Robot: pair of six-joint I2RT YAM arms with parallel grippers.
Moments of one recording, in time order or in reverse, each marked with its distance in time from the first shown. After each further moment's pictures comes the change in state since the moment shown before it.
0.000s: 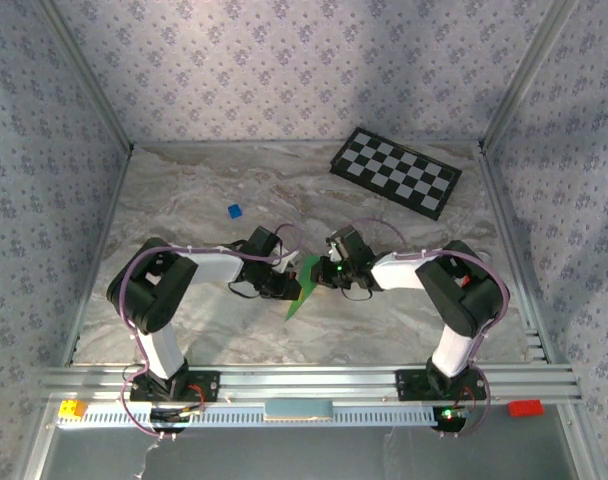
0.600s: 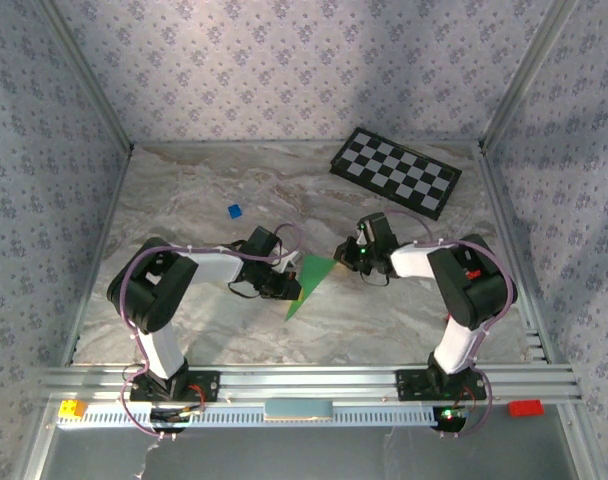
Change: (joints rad) left arm 0.002 0.002 -0.005 0.008 0.007 -0.001; right arm -0.229 0.009 -0.005 0.035 0.005 0.053
